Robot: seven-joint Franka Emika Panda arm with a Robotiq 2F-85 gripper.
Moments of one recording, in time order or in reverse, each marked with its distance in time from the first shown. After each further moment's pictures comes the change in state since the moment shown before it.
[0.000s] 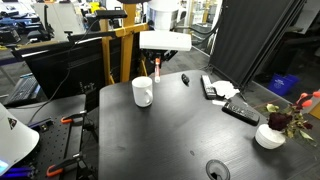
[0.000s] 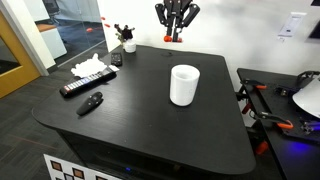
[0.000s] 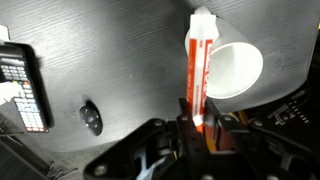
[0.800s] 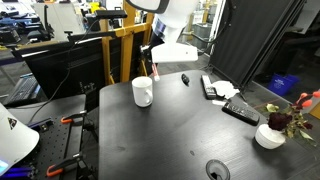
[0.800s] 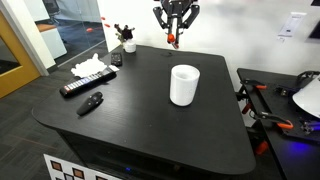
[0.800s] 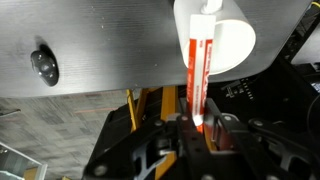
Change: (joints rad) arm -0.054 0.090 -0.018 0.099 0.231 -0.237 -0.426
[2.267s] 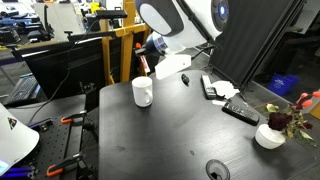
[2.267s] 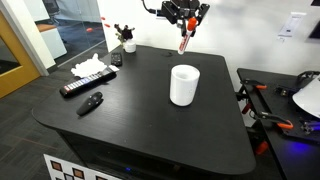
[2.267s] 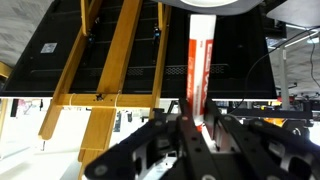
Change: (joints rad) arm -0.070 0.120 -0.050 0.090 0.230 -0.442 -0.495
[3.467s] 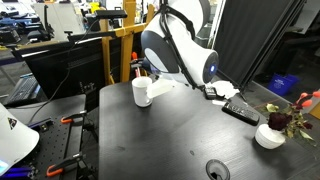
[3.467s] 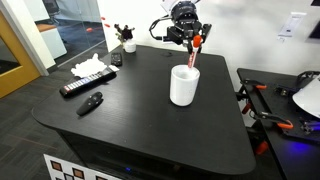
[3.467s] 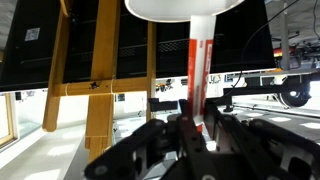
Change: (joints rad) arm -0.018 0.152 -0.024 0.003 0.073 -0.119 -0.020
